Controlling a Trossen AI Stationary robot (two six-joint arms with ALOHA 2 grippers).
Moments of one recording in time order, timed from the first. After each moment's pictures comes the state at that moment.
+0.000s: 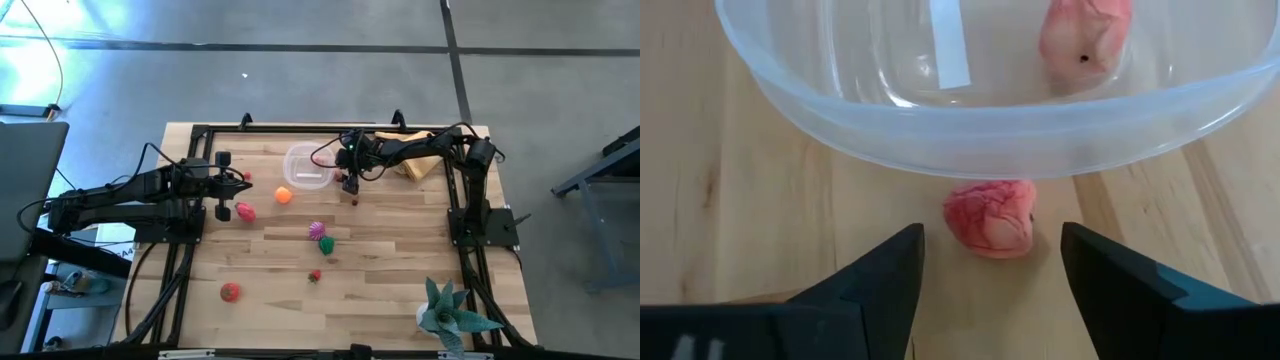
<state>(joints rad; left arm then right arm) 0.37 0.51 0.48 -0.50 -0.06 0.58 -0.50 1.95 1.09 -0.09 -0.24 -0.28</state>
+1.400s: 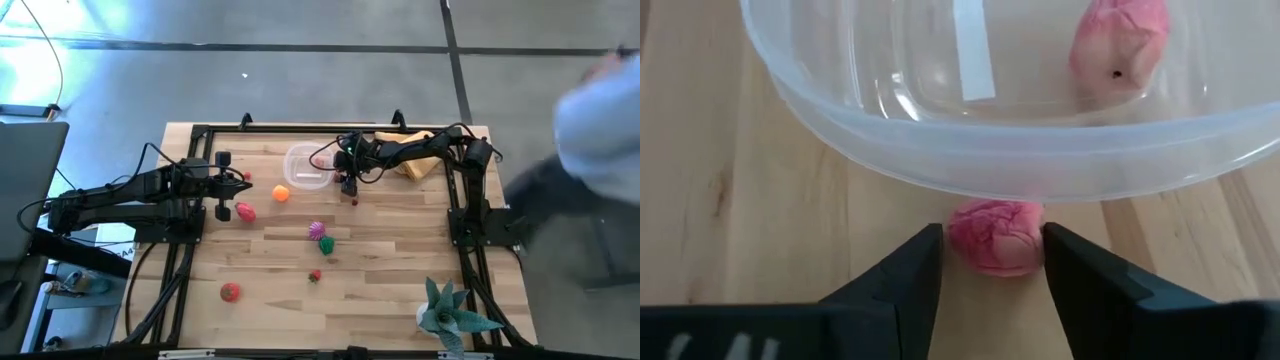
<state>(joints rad) 0.37 0.51 0.48 -0.50 -0.06 0.58 -0.49 1.97 1.08 -0.05 -0.26 -0.29</state>
